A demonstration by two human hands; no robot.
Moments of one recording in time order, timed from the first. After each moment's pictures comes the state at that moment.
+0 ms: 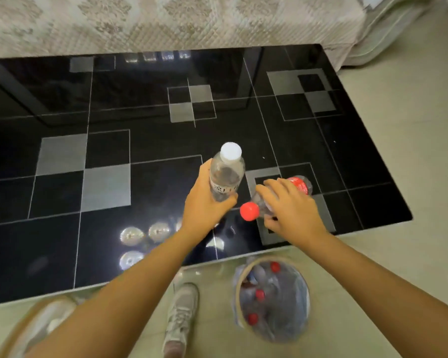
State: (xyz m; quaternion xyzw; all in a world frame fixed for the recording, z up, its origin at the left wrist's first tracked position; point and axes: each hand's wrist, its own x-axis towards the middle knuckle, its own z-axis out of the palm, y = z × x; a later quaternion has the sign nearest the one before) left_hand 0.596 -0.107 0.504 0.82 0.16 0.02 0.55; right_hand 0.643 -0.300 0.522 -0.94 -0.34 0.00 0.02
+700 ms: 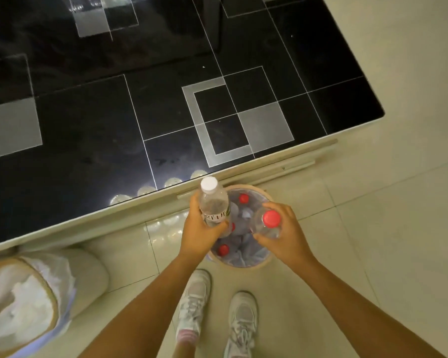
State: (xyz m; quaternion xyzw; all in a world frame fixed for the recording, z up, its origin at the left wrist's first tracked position) left_hand 0.452 -0.252 0.365 0.75 0.23 -0.12 0.61; right_hand 0.464 -0.458 0.368 -0.86 0.02 0.14 0.48
